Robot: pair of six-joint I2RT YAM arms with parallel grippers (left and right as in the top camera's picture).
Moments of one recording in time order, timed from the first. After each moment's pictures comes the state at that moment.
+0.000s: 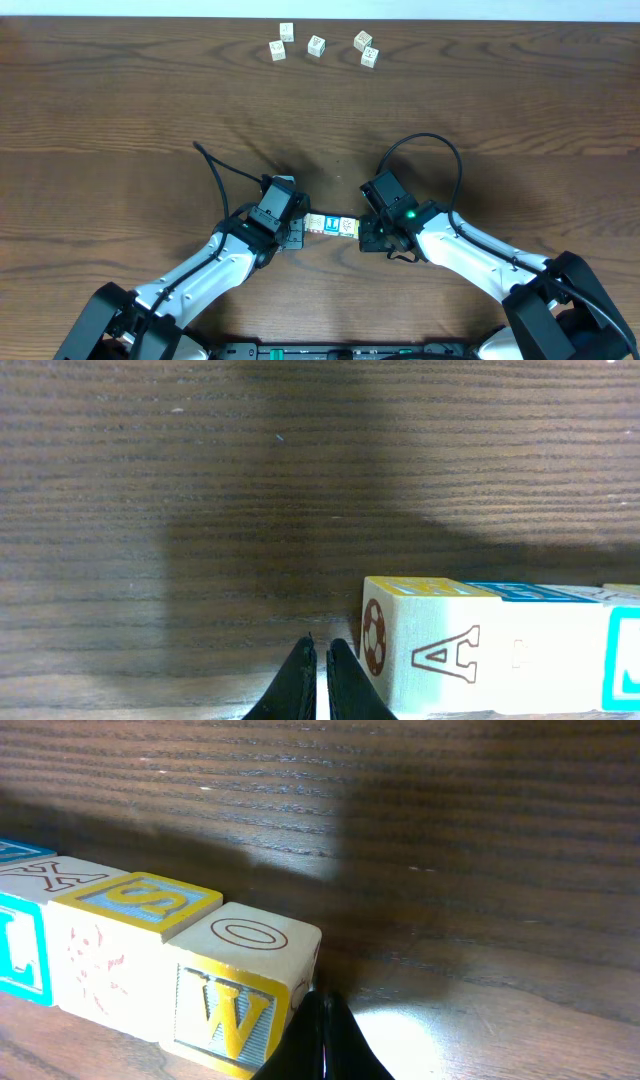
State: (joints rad) left arm -0.57 1.45 0.60 -0.28 -0.06 -0.50; right arm 0.63 1.60 0.76 -0.46 -0.10 0.62
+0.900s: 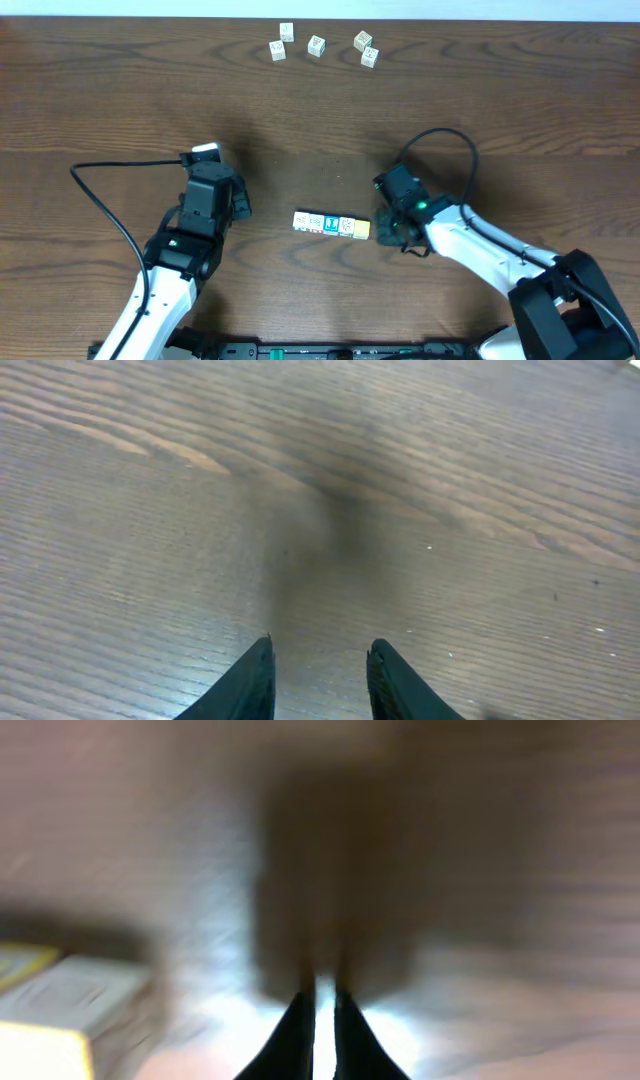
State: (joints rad) left arm -0.28 1.07 0.61 -0.35 -0.22 -0.42; right arm 0.54 1.60 0.77 -0.55 0.03 0.62
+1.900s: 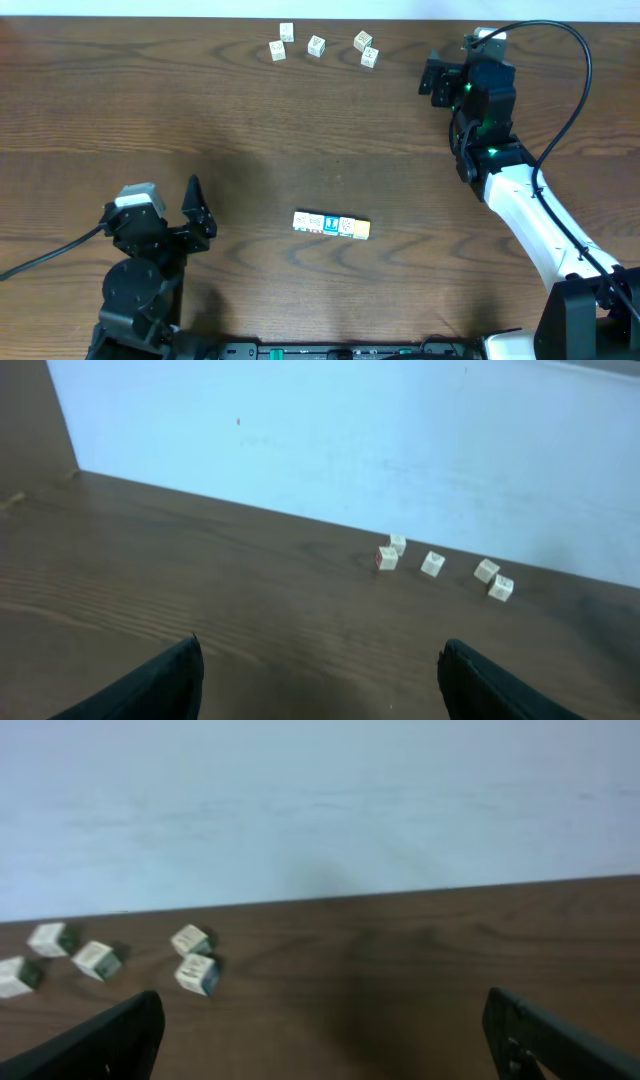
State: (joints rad) left arm -0.28 0.38 0.61 -0.42 -0.34 -0.25; right arm 0.19 1.57 1.05 0.19 0.24 0.15
